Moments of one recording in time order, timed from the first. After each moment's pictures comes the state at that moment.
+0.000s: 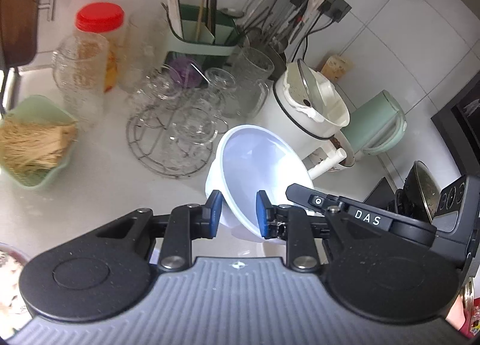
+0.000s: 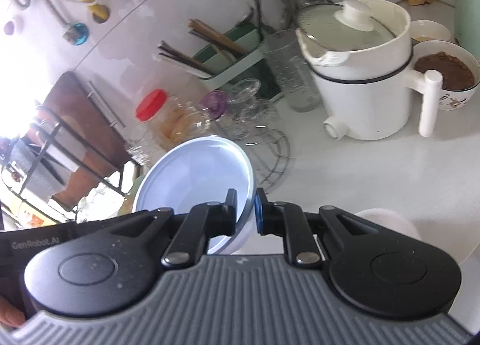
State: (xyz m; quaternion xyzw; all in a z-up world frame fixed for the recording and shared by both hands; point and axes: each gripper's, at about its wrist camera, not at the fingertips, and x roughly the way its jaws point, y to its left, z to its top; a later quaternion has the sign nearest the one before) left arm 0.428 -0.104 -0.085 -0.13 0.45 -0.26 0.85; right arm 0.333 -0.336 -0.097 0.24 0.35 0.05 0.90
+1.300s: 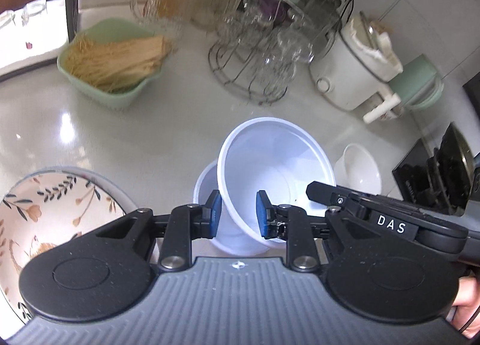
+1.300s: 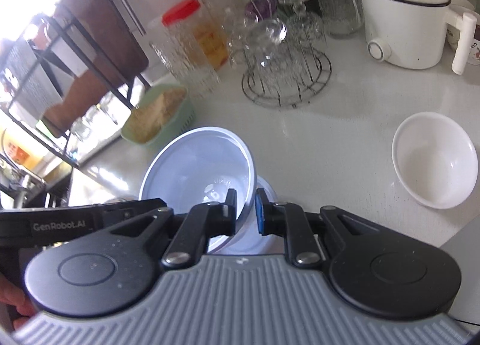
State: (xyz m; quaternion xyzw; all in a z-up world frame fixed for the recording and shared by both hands) left arm 0.388 0.001 -0.162 -0.09 0.51 -0.22 0.82; right arm 0.297 -0.218 -0.147 0.17 0.43 0.06 0.89
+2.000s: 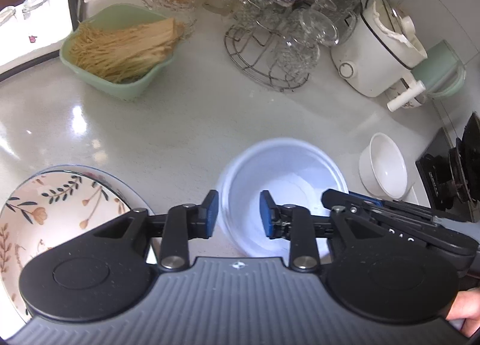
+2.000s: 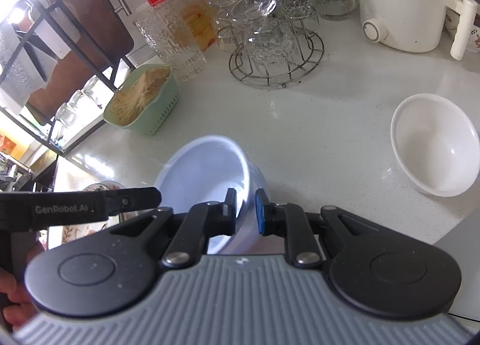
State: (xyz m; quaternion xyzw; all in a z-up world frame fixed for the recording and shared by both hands) left arm 0.403 -0.006 -0.179 -0.06 0.53 -0.20 0.82; right arm 0.301 -0.217 -0.165 0.16 0.45 0.04 0.88
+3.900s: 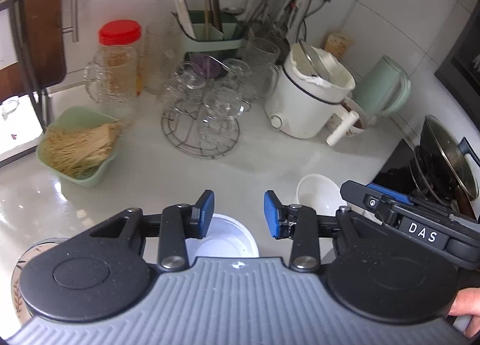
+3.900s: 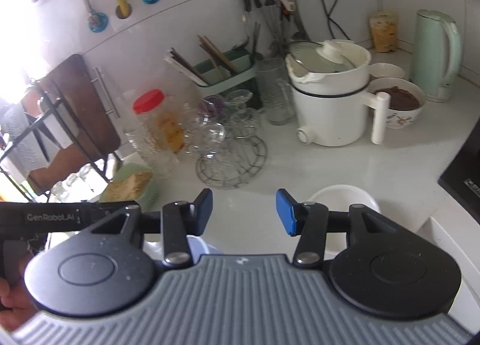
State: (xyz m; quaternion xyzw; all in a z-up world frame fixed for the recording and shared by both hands) left arm 0.370 -0.067 -0.080 -0.03 0.43 -0.27 0.86; right arm 0.236 -0.274 -0.074 0.16 0.30 -0.05 0.94
